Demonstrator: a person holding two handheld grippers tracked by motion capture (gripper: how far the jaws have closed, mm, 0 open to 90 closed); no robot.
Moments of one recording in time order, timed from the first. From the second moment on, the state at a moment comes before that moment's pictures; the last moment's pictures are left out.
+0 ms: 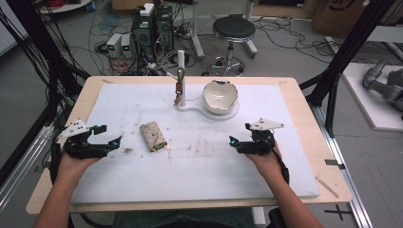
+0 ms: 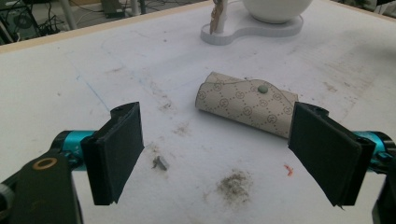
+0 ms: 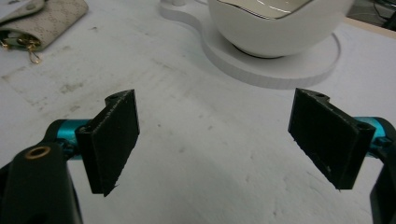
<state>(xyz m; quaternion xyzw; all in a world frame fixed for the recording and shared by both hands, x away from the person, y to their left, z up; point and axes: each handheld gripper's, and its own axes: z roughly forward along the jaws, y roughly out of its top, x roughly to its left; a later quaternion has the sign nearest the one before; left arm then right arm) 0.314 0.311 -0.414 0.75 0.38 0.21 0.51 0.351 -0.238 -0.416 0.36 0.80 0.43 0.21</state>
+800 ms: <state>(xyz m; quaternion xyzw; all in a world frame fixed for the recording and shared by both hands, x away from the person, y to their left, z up) 0.297 0.333 -0.416 0.74 0.40 0.22 0.50 0.363 -0.139 -0.402 0.32 0.81 0.46 0.17</state>
